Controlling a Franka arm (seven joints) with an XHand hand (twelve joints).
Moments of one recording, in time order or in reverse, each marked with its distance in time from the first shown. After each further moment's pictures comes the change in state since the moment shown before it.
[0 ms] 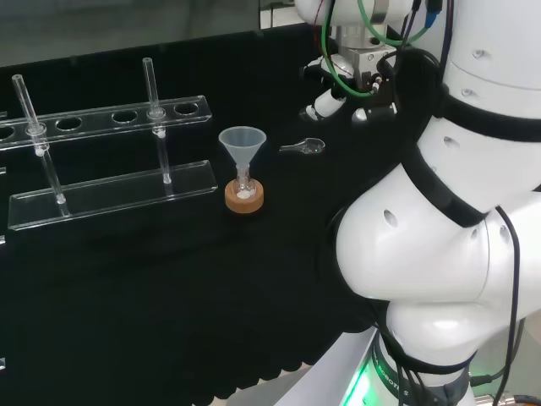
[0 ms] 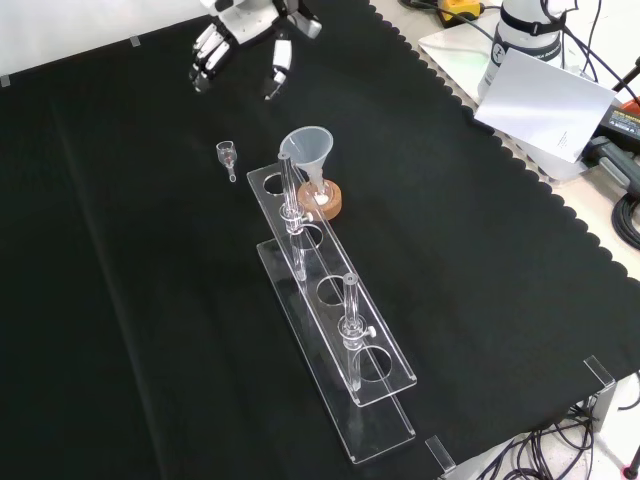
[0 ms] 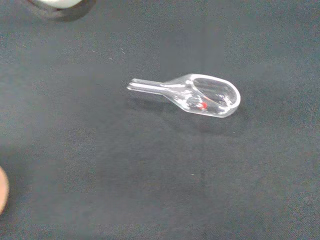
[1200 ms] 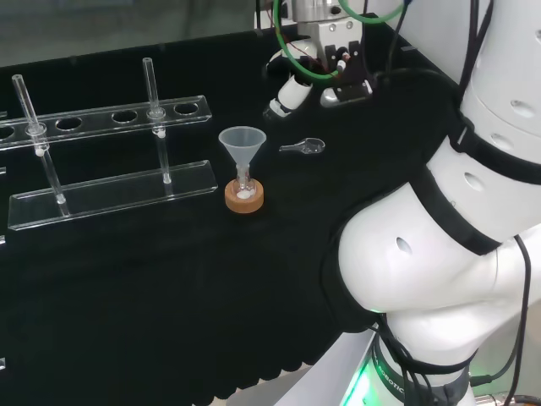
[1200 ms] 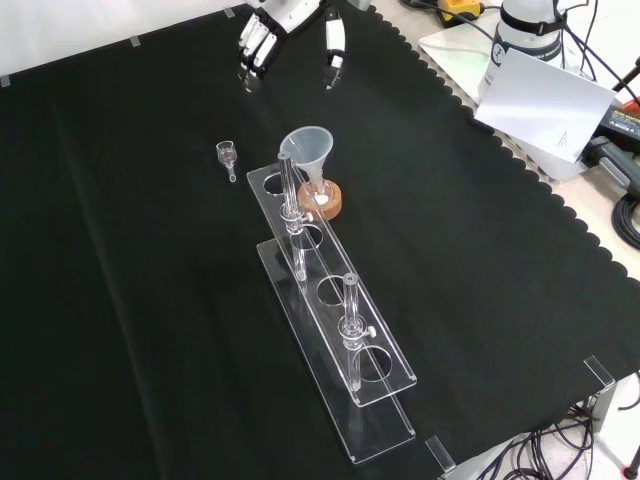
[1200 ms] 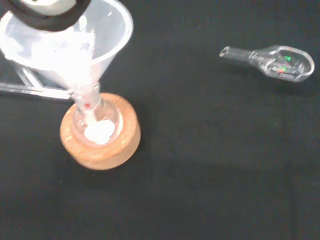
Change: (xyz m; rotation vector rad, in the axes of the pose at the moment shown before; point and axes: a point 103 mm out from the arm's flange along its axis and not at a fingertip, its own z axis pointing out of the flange) arm 0.098 -0.057 -0.053 0.202 -0.022 -0.037
